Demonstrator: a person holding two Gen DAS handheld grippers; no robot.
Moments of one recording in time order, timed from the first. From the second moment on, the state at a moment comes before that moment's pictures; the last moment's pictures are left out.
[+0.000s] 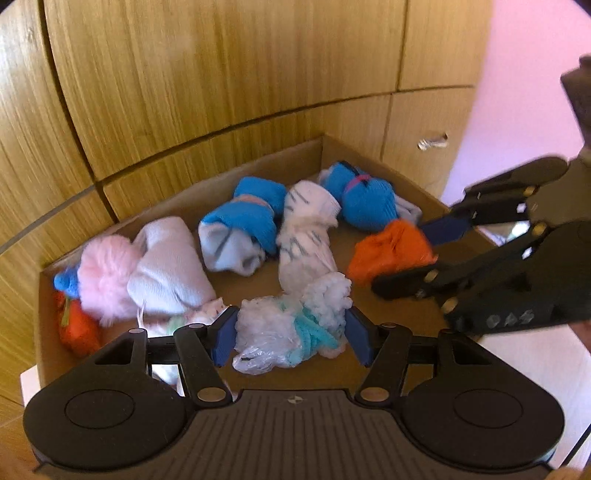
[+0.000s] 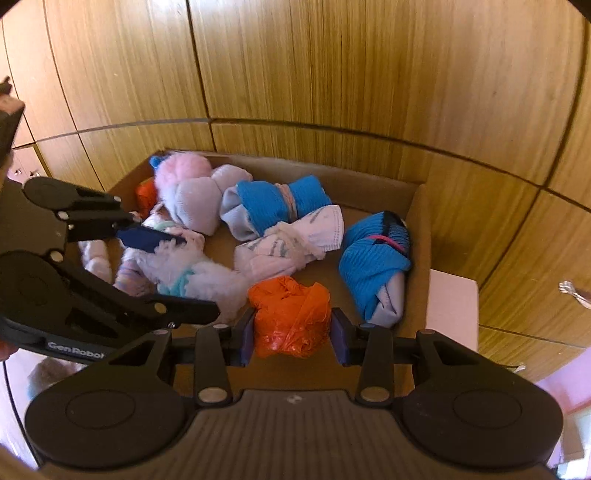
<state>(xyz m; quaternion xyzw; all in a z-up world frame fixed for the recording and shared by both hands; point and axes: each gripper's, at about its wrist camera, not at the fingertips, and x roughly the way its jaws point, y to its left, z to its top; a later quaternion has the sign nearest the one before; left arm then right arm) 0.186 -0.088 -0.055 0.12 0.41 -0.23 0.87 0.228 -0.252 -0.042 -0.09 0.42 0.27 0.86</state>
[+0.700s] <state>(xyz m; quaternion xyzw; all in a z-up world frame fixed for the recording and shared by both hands) 0.183 -0.093 -0.058 0.13 0.41 -0.21 0.88 0.235 -0.246 -0.051 -0.11 0.42 0.27 0.86</state>
